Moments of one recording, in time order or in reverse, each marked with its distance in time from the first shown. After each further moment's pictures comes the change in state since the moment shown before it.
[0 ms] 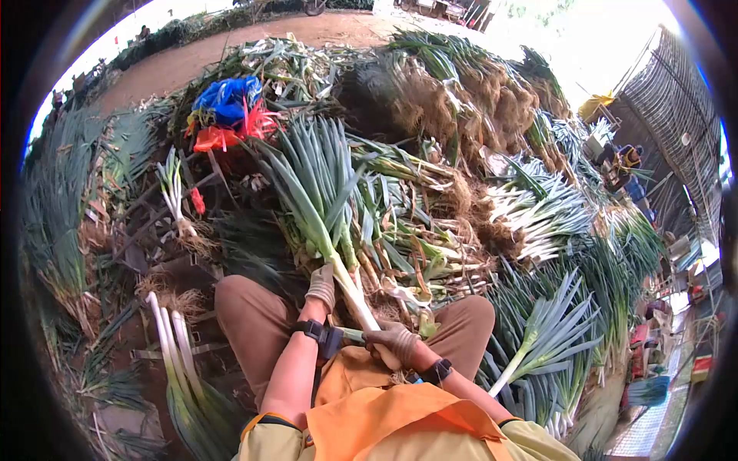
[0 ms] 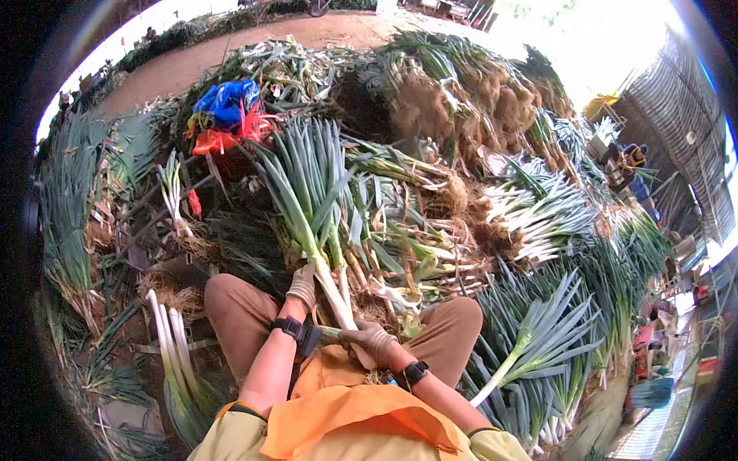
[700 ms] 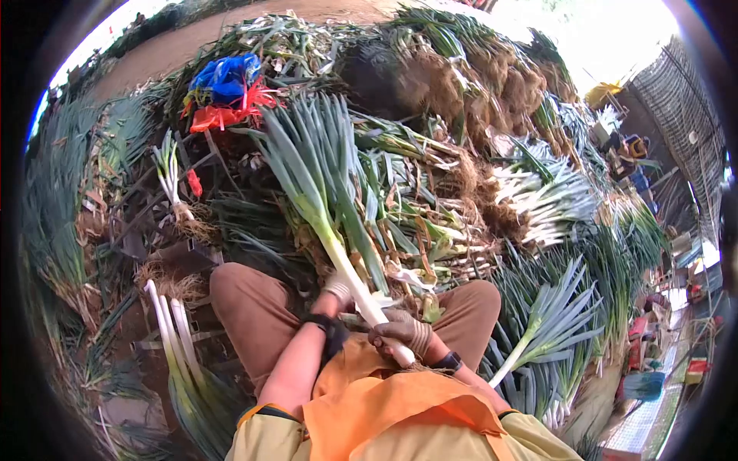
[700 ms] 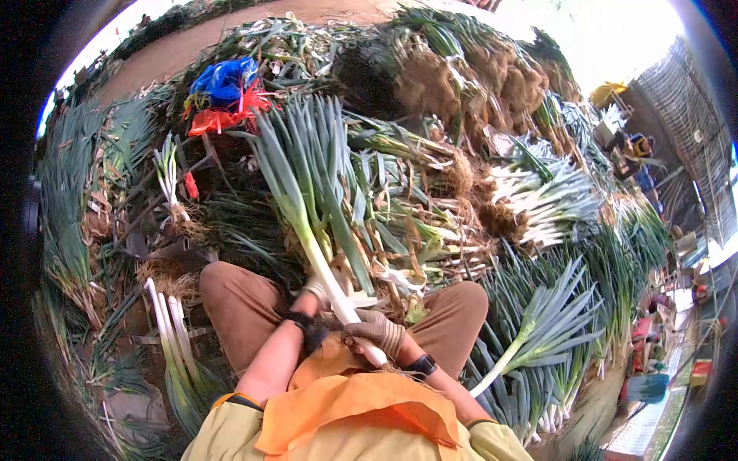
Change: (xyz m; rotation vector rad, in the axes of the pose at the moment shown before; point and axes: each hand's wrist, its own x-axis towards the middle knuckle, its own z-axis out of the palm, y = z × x) left_hand 0.002 -0.045 -0.037 0.978 -0.299 0.053; right_hand -0.013 -0.018 0.002 0.204 -0.284 0.051
